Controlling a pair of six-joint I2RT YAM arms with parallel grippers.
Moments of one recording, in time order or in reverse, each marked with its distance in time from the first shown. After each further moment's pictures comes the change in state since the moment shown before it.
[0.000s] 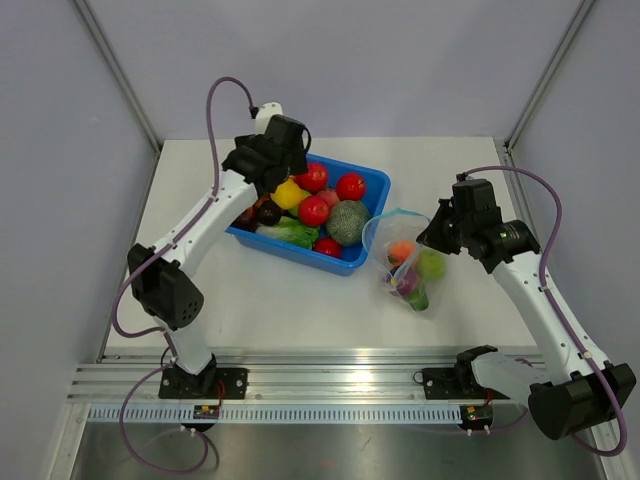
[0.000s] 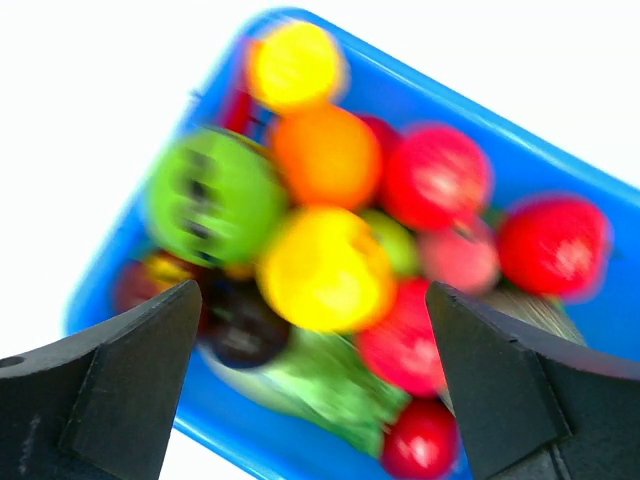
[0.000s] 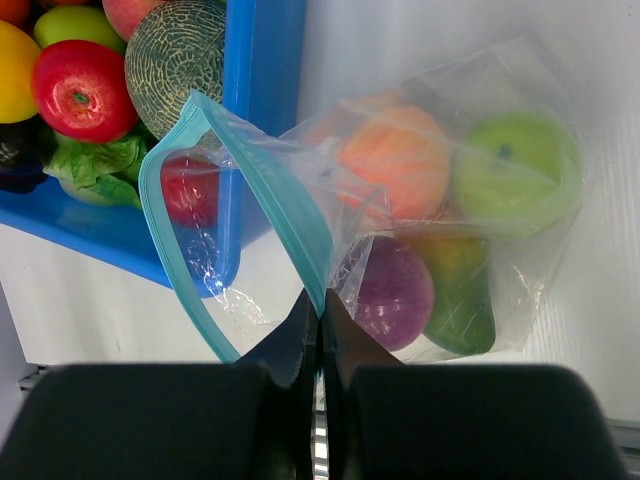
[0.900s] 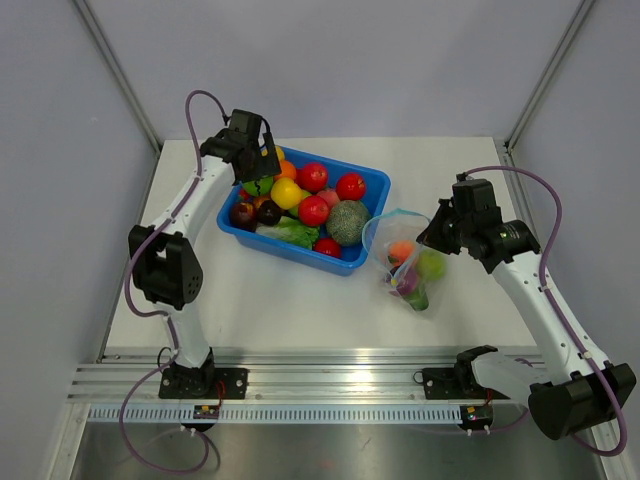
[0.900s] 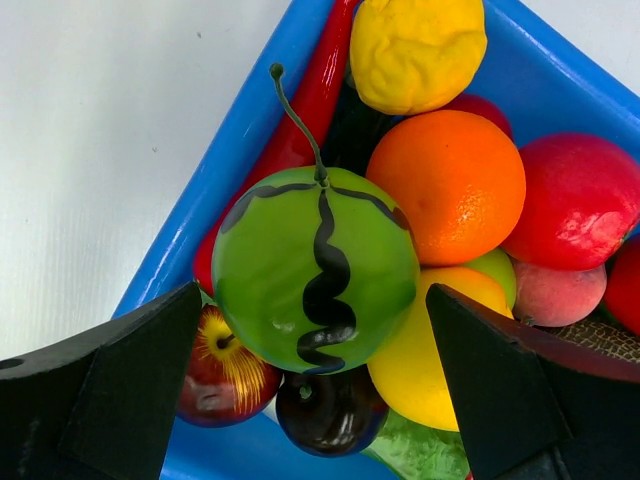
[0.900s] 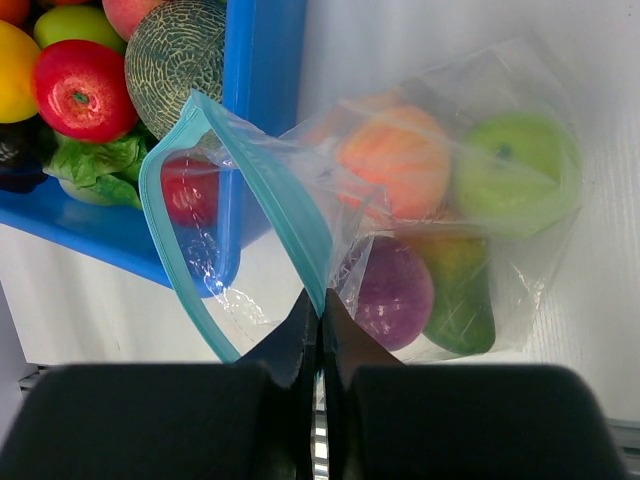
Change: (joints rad) left arm 0.299 0.109 -0.015 -0.004 0.360 0.050; right arm 0.000 0.000 0.000 0.000 0.000 0.000
